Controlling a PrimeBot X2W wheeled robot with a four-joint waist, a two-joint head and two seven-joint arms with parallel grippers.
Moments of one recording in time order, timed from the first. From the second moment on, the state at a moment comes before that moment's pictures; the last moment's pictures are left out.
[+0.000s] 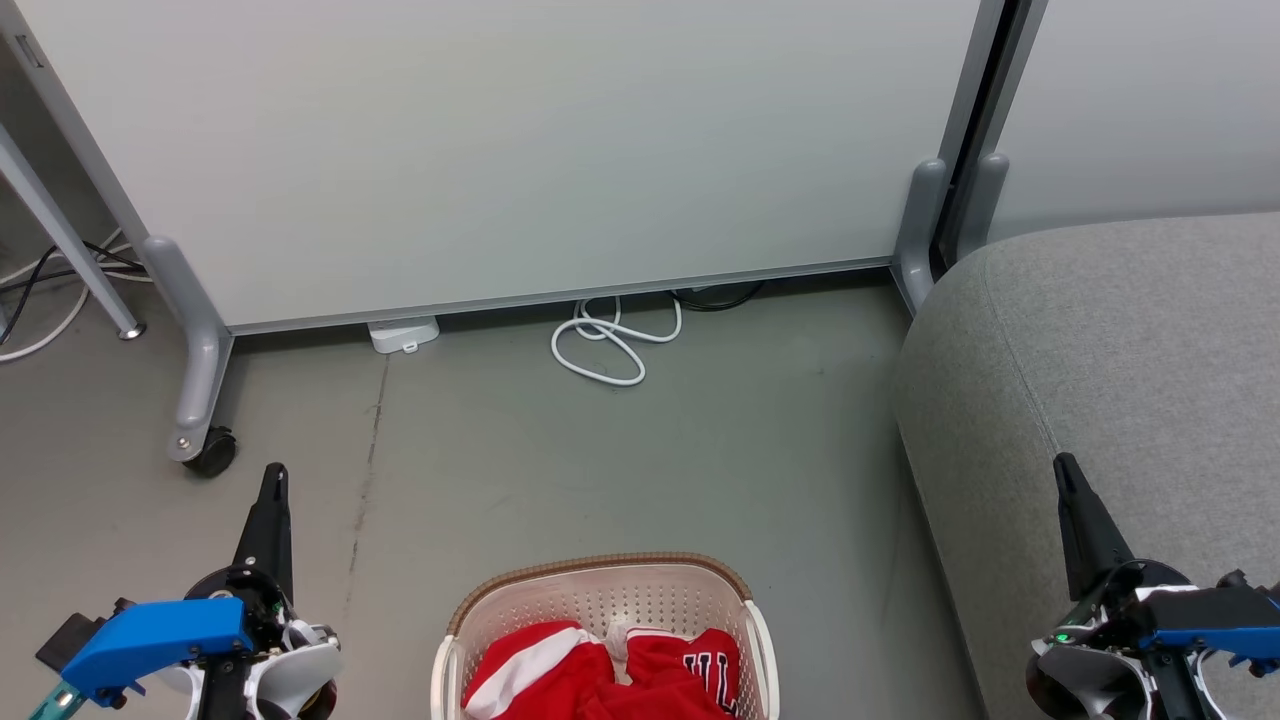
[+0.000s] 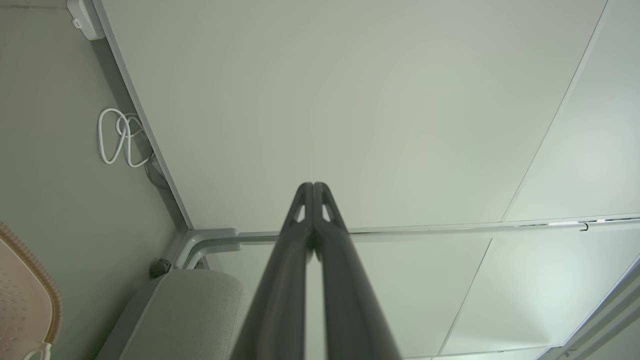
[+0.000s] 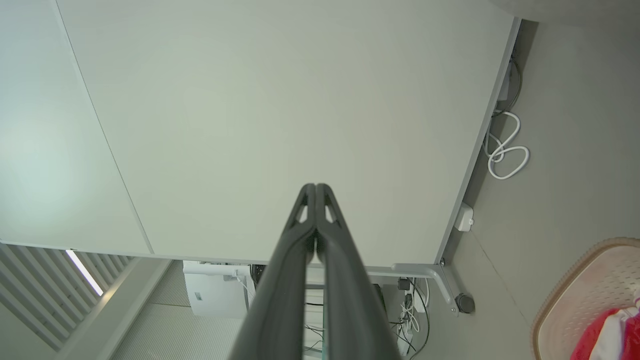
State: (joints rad) left arm -0.10 0.05 0.11 0.25 -1.61 -0.13 0.11; right arm -0.10 -0.05 -0.11 0.24 1.61 0.13 0.11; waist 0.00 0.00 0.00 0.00
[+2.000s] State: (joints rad) left arm -0.08 0.04 -0.02 0.19 -0.95 -0.10 -0.06; right arm -0.06 -0.04 -0.04 0.20 1.01 0.13 -0.06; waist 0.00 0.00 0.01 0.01
